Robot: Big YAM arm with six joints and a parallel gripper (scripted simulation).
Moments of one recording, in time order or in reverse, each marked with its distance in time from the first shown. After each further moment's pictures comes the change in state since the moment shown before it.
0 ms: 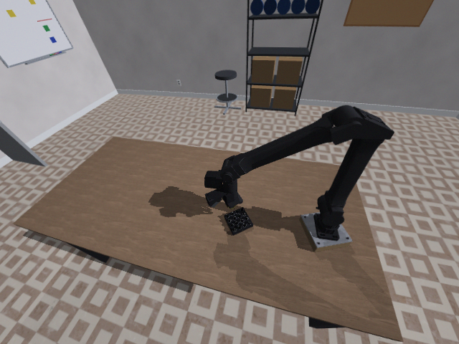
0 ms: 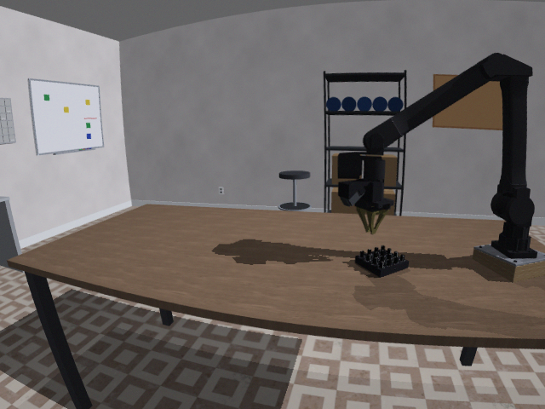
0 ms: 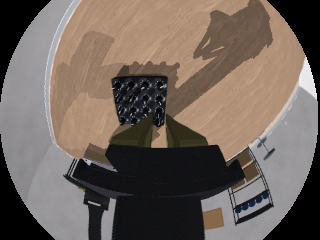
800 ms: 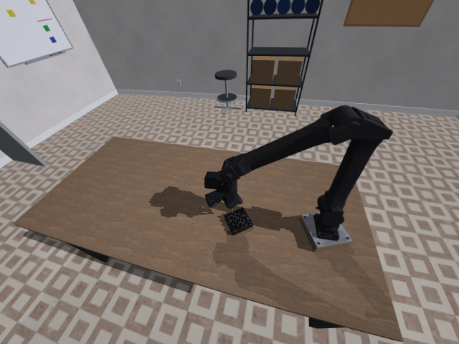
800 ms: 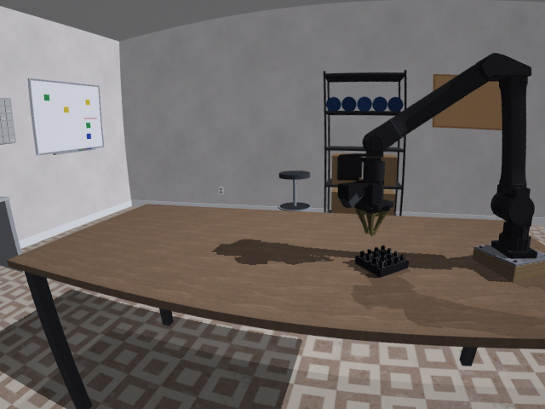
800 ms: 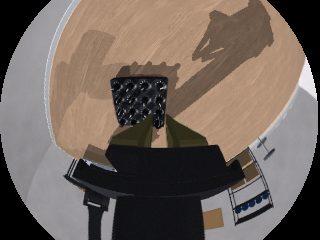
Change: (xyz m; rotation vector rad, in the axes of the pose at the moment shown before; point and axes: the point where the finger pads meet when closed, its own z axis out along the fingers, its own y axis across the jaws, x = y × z) arm -0.001 0.000 0.004 0.000 0.000 -0.001
